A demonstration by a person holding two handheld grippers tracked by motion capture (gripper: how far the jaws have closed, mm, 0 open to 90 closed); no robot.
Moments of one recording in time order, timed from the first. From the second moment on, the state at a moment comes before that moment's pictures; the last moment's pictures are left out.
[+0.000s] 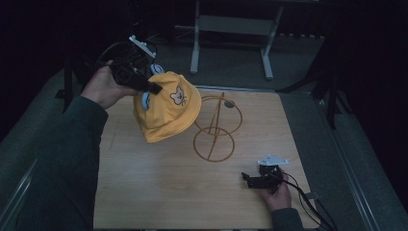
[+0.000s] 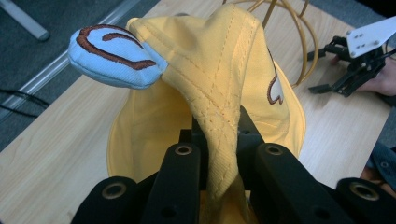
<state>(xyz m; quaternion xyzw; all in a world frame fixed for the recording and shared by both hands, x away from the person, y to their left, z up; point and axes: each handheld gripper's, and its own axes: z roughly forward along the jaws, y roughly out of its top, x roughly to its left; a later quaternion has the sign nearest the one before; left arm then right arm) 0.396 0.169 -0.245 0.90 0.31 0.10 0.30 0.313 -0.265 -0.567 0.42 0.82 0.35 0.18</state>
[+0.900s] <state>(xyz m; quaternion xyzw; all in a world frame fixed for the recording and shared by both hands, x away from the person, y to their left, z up) 0.401 0.131 -0.243 0.89 0.29 0.09 0.34 0.313 -0.265 -0.567 0.42 0.82 0.35 0.18</state>
